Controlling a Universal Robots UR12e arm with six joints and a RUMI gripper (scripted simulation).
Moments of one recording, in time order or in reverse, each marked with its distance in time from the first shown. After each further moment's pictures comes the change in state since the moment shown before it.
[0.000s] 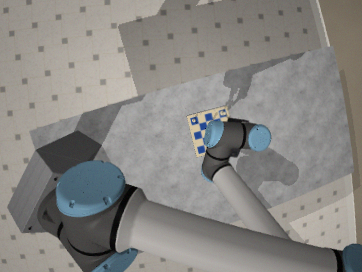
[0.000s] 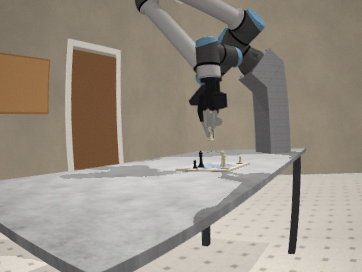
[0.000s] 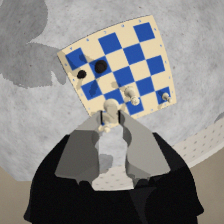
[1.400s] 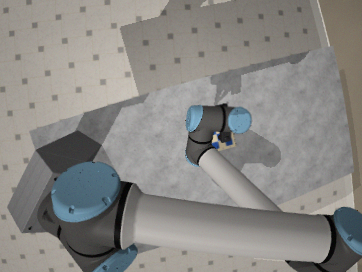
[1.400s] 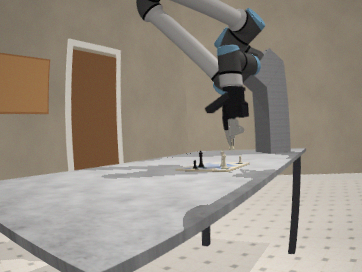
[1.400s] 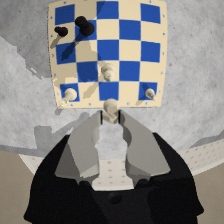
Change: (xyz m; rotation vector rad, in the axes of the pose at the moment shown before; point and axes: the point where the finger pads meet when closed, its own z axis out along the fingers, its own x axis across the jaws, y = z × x) arm 0.061 0.050 0.036 0.000 0.000 -0.386
